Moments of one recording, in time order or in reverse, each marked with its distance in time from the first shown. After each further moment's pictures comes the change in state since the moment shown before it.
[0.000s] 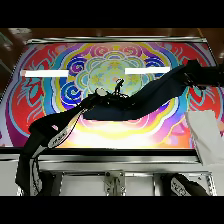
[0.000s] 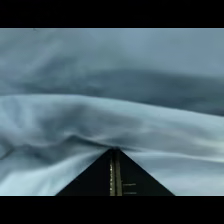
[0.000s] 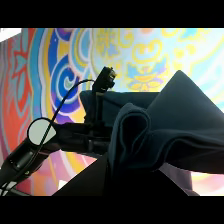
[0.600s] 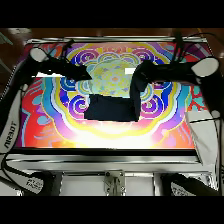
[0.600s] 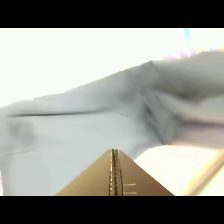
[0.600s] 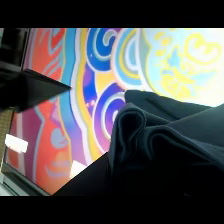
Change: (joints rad) left arm 0.483 0.439 0.043 0.629 -0.343 -0.160; right arm 0.433 -0.204 0.000 0.009 -0.356 0.017
